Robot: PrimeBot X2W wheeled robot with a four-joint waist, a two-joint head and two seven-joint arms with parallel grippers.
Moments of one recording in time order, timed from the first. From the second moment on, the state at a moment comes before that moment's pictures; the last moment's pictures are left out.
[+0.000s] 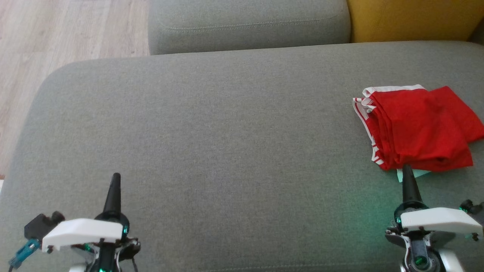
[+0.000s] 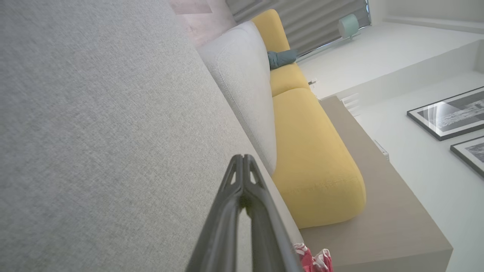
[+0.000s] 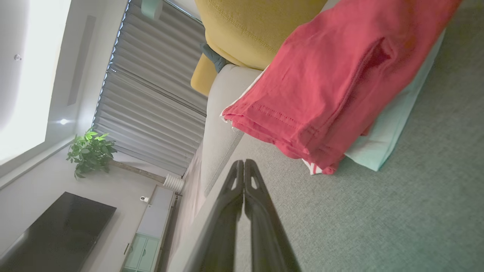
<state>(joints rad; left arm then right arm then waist) -0.01 0.04 -0.03 0.25 -1.16 -0.09 -0.04 -0.04 -0.05 -0.01 0.30 1.08 0.13 -0.05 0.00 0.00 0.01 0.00</state>
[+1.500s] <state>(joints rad) -0.05 0.04 0.05 0.27 -1.57 -0.12 0.09 -0.05 -0.05 -0.10 0.29 1.57 0.13 0.07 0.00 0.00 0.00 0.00</state>
